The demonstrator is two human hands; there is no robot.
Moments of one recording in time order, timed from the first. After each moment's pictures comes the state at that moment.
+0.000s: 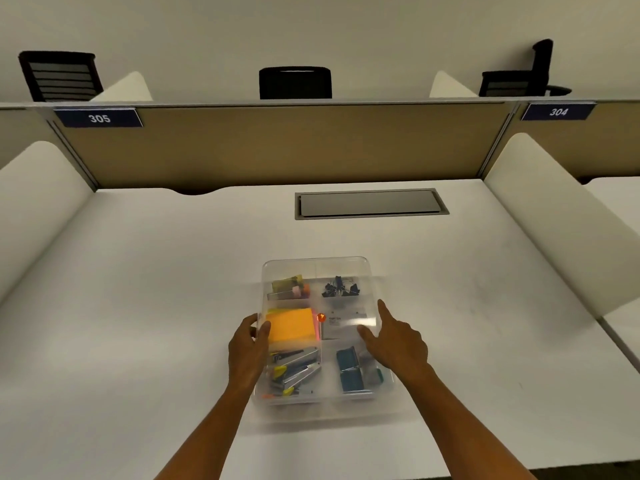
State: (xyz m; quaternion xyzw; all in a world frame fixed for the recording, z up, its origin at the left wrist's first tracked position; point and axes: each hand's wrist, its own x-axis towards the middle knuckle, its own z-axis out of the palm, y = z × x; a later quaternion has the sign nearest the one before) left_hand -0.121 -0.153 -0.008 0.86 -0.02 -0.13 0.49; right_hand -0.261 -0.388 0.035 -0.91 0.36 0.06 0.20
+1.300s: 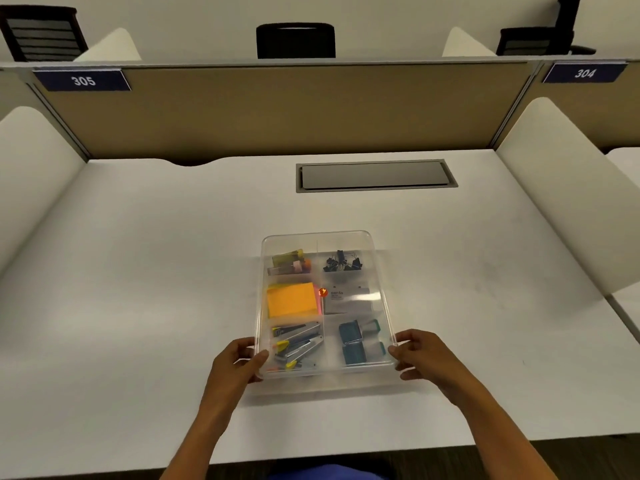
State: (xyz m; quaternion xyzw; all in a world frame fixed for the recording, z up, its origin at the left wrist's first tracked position) left_hand -0.176 -0.089 0.001 0.77 0.02 -0.27 0.58; right_hand -0.336 -0.398 0.030 -0.68 0.40 0.10 0.60
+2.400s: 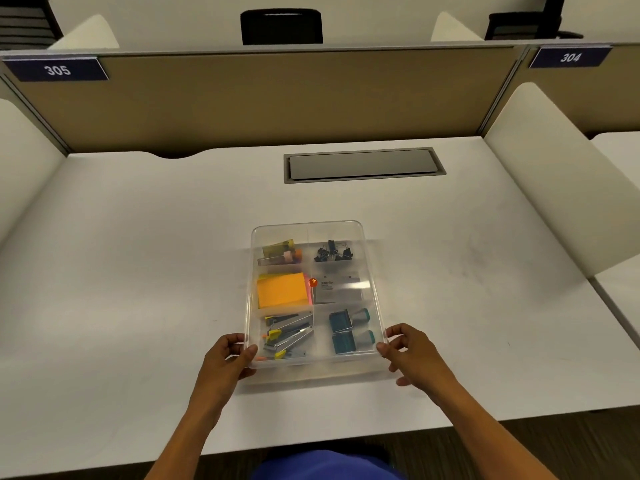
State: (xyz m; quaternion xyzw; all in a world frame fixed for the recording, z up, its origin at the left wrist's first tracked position) left_hand -0.181 -0.087 0.004 0.77 0.03 -0.29 0.57; right_hand -0.350 -0.377 0.030 -0.74 0.41 0.10 0.52
